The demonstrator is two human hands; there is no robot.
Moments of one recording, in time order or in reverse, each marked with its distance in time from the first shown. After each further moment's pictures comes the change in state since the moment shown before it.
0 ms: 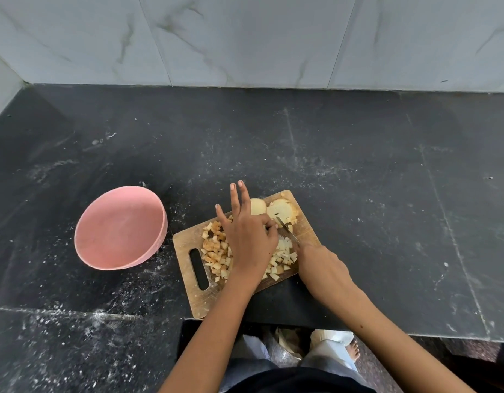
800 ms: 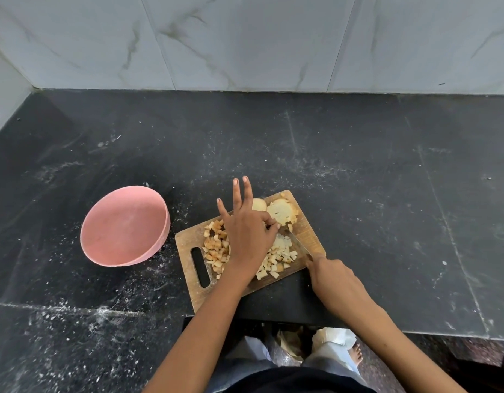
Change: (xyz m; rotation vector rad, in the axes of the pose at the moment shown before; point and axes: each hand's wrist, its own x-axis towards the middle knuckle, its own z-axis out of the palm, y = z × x) left_hand 0.008 -0.004 -0.004 0.049 -0.077 0.035; right_hand -0.016 0.024 0.012 0.059 -0.037 0.024
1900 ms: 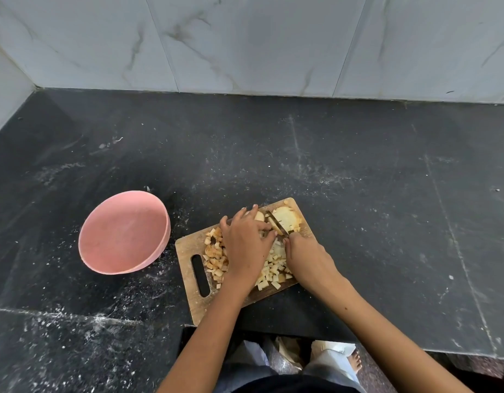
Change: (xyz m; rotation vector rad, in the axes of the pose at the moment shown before) left_hand 0.000 -0.002 -0.006 -0.035 -0.126 -0.160; right_hand 0.046 -0.042 -0.013 0.054 0.122 -0.097
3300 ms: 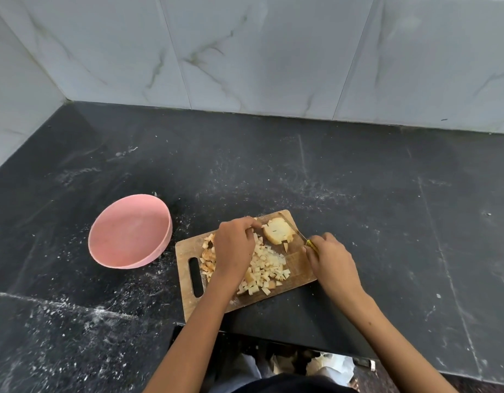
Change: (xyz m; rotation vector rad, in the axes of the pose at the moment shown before) left_hand -0.007 0.011 -0.026 -0.204 0.171 -0.008; right_hand -0.013 0.049 -0.024 0.022 0.247 -0.081
